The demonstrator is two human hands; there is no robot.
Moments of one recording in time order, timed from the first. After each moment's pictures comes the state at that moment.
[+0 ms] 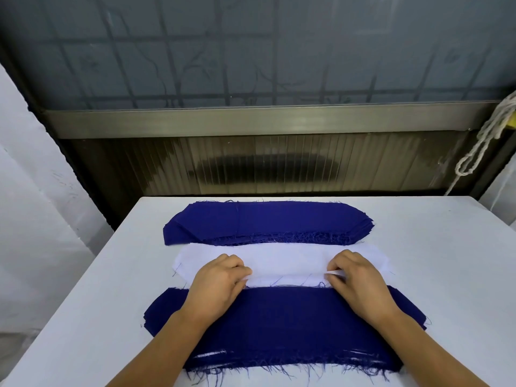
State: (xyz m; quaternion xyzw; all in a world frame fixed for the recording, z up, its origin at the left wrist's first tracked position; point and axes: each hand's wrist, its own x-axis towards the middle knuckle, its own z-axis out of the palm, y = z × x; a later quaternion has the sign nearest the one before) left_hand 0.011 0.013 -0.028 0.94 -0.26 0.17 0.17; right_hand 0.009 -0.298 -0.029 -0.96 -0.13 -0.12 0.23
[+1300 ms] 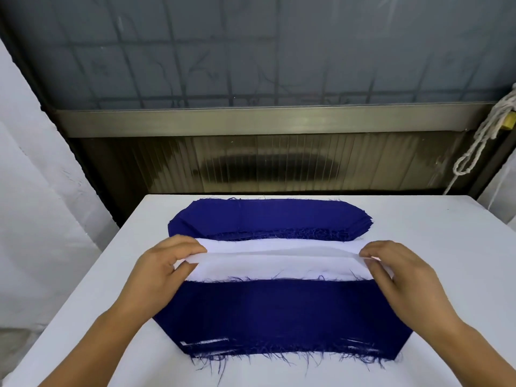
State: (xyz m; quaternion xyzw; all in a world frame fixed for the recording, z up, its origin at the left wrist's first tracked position) left_hand -0.035 0.081 0.041 0.92 -0.15 0.19 0.31; right_hand -0.046 -0.325 0.036 -0.92 -0.15 -0.28 0.23
